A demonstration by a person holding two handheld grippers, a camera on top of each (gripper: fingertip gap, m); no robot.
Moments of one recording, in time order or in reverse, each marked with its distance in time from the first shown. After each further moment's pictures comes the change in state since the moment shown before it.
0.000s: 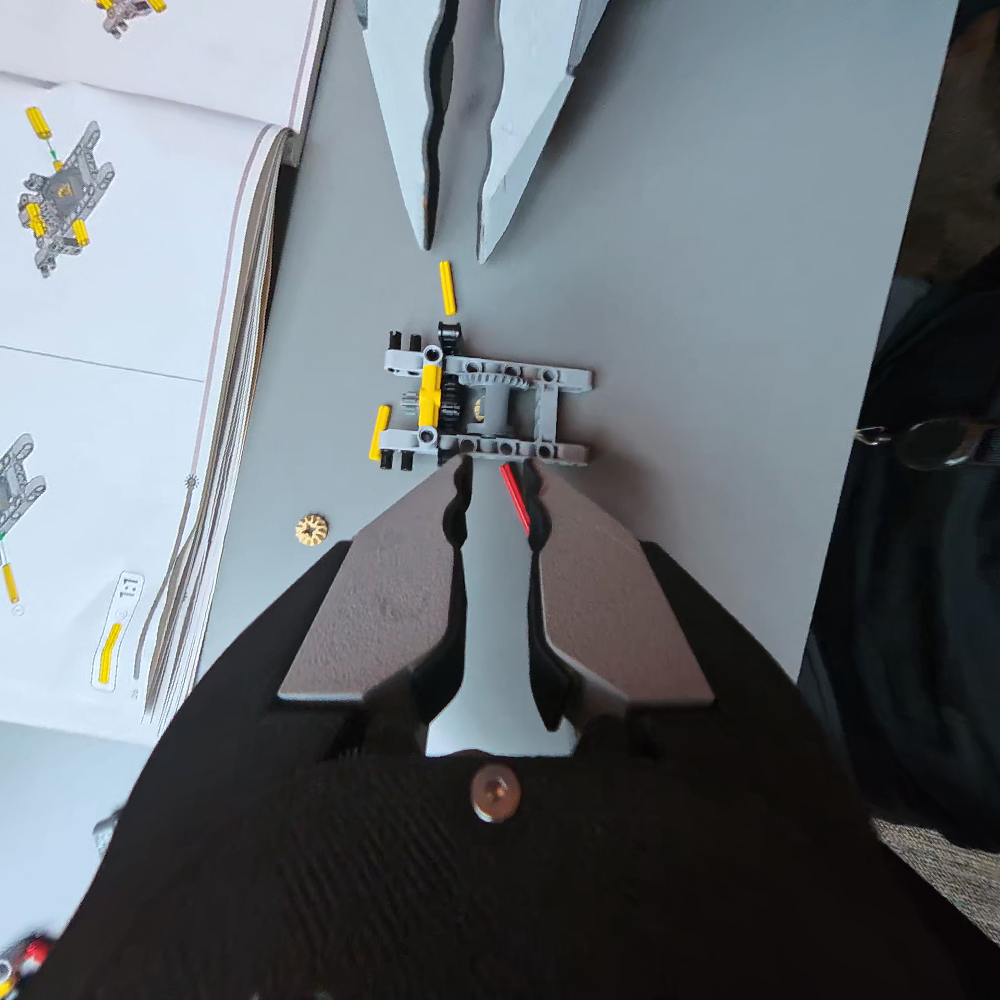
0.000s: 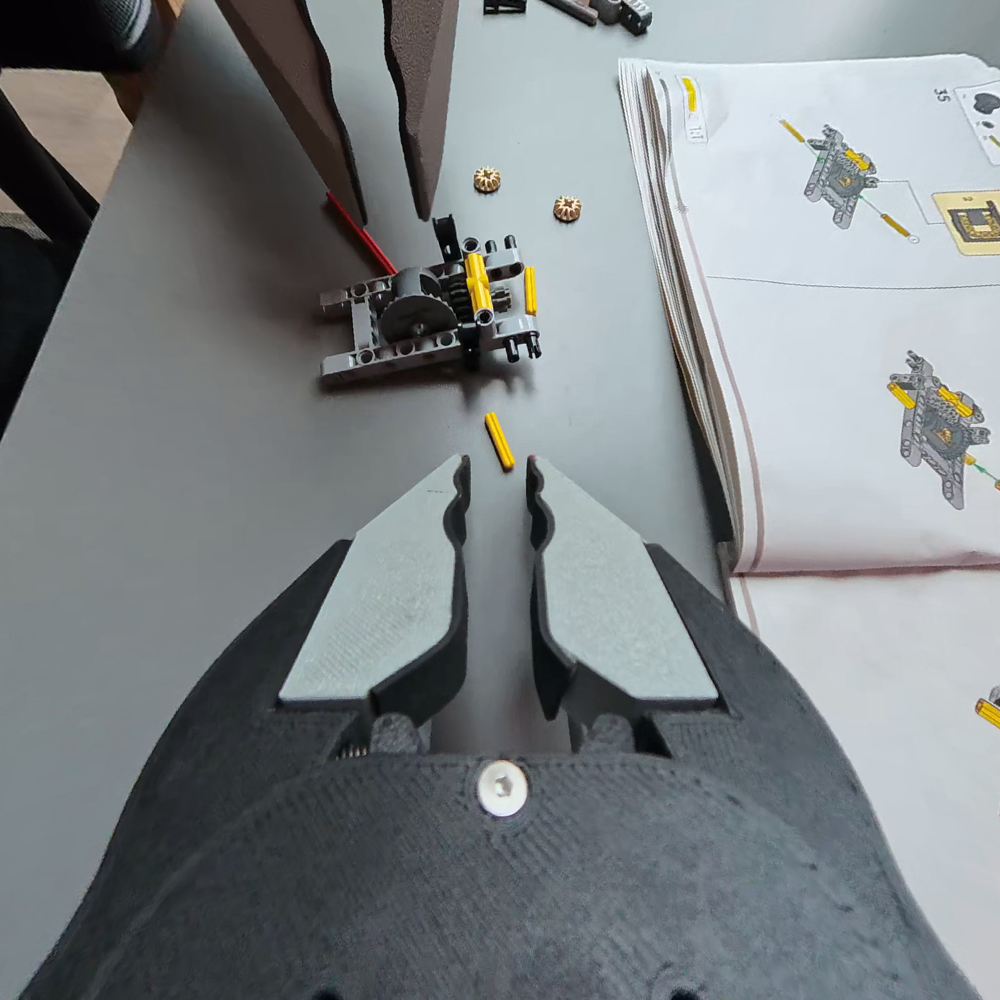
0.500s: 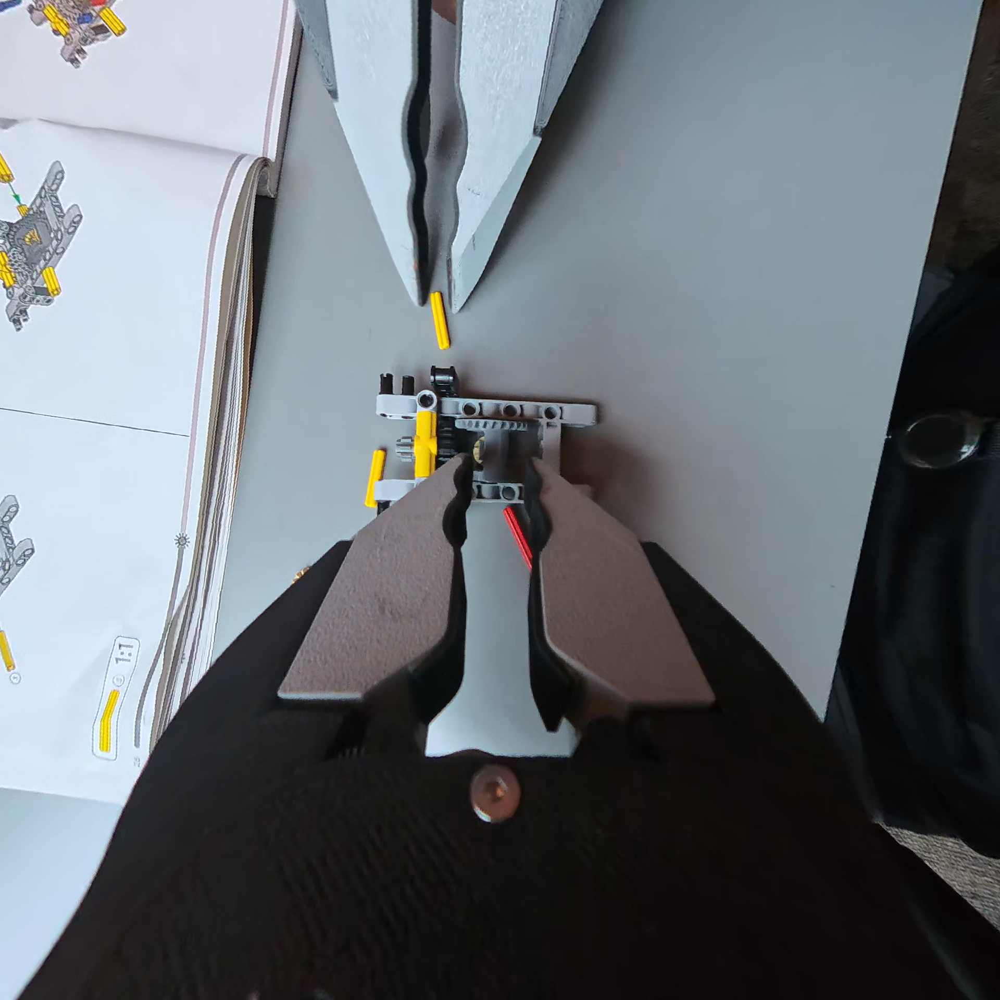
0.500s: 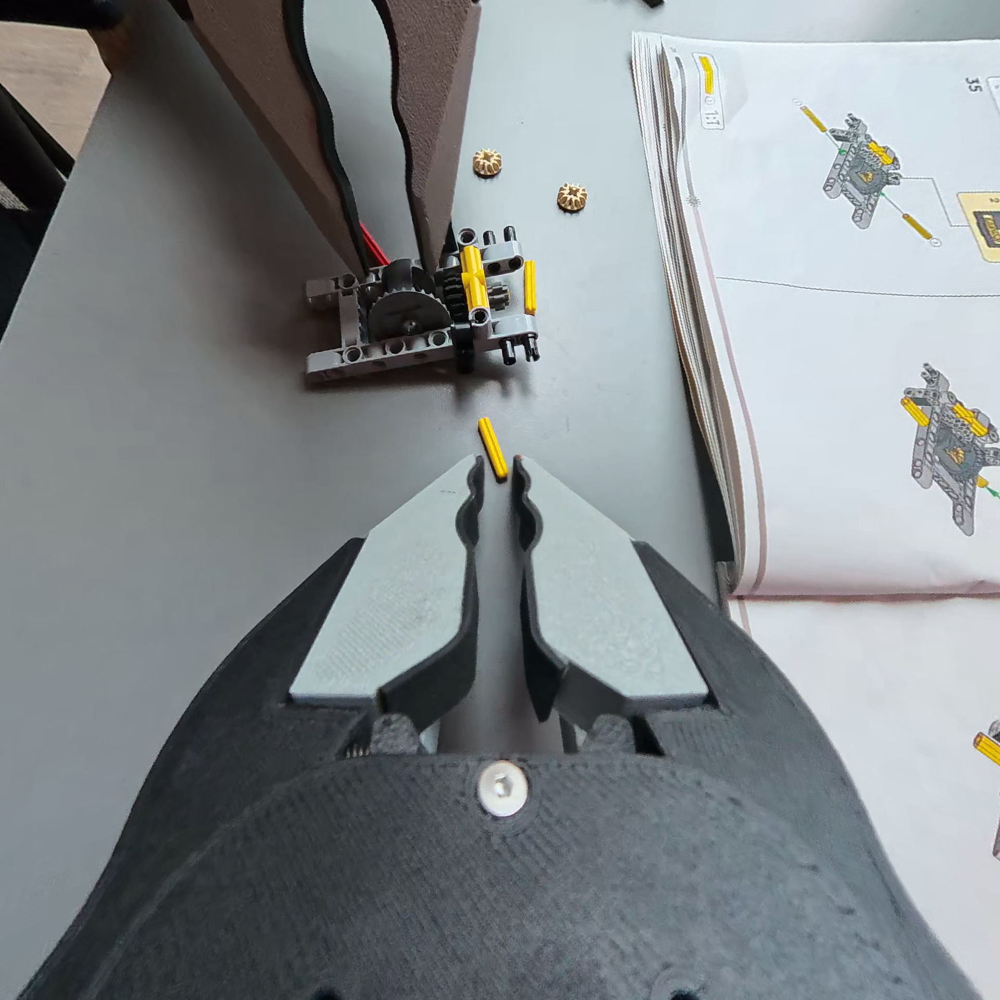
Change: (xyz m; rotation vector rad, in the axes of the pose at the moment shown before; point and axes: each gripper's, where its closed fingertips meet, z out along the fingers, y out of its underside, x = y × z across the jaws) left arm 0.000 -0.010 0.019 -0.031 0.007 0.040; right arm 0.002 0.001 0.009 -0.036 -0.007 -0.027
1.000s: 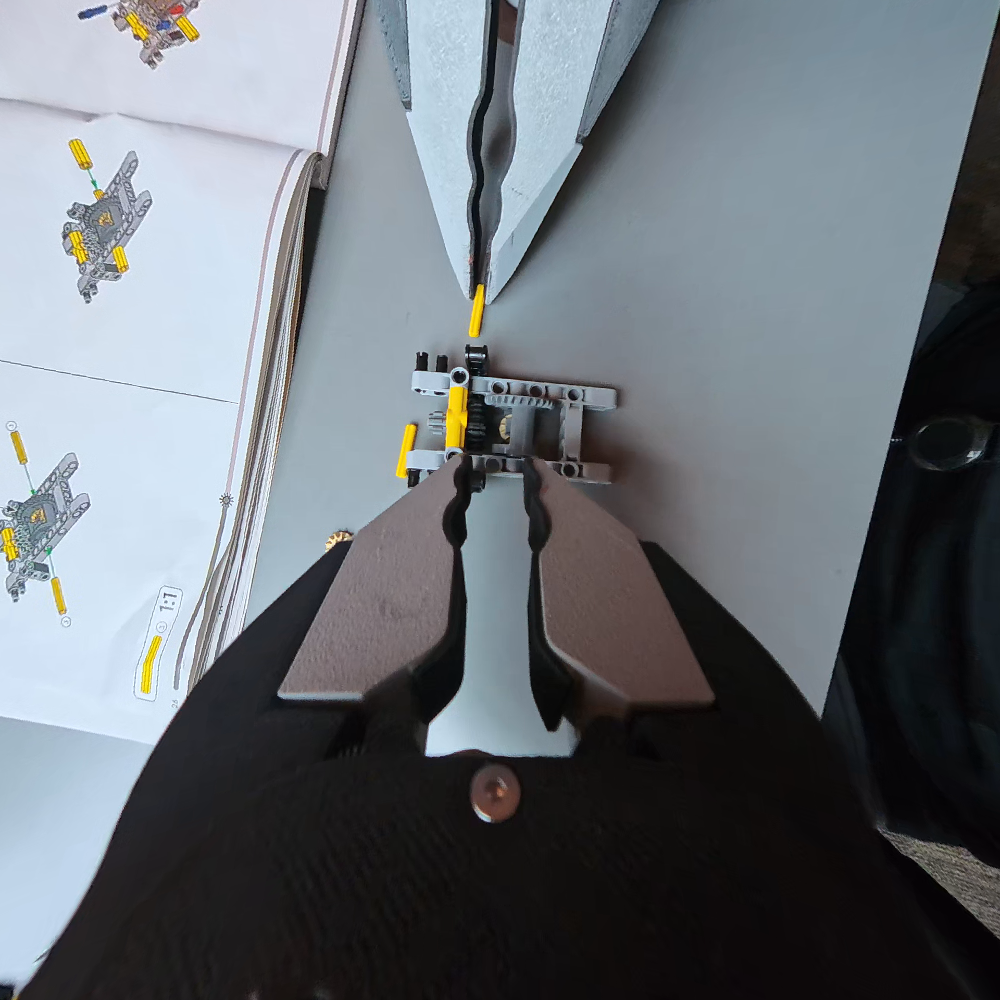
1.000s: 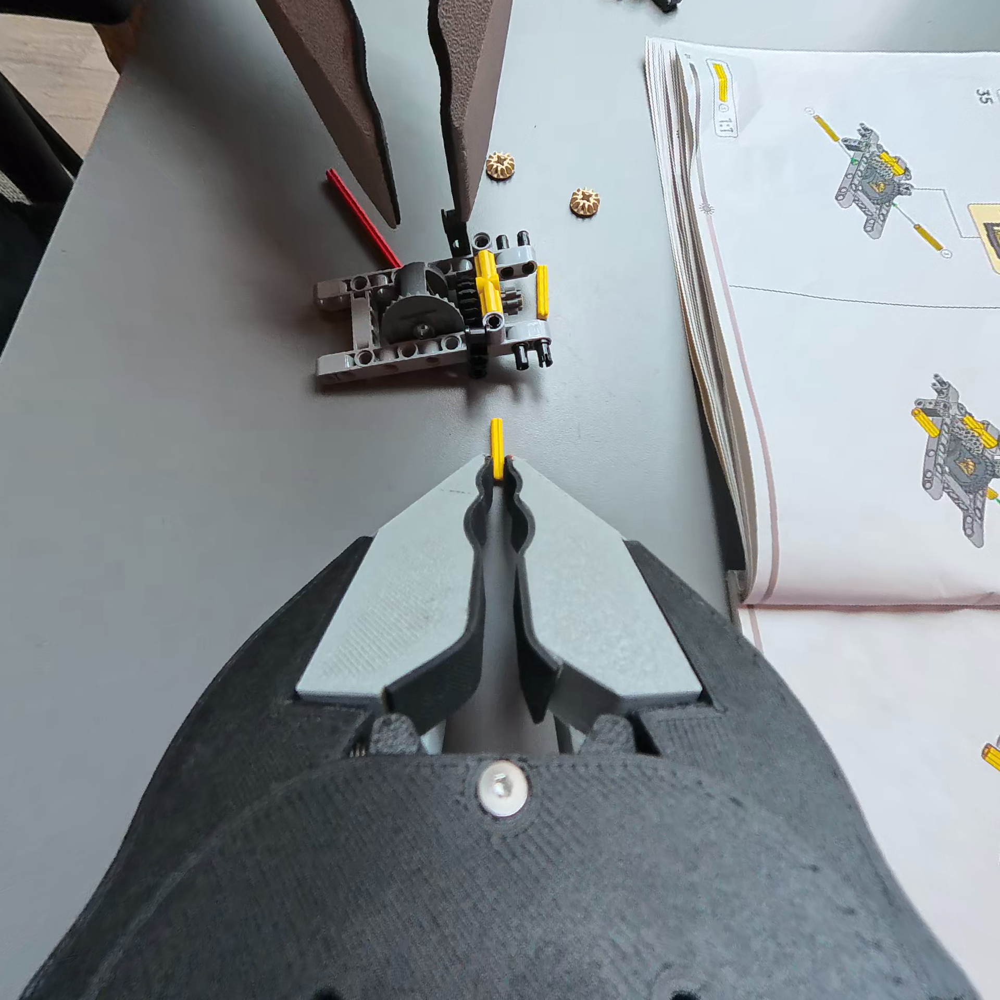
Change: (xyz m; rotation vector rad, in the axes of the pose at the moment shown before) left arm -0.009 0.004 -0.015 0.021 -0.037 -0.024; right arm -0.004 -0.001 0.001 0.000 -0.002 -0.012
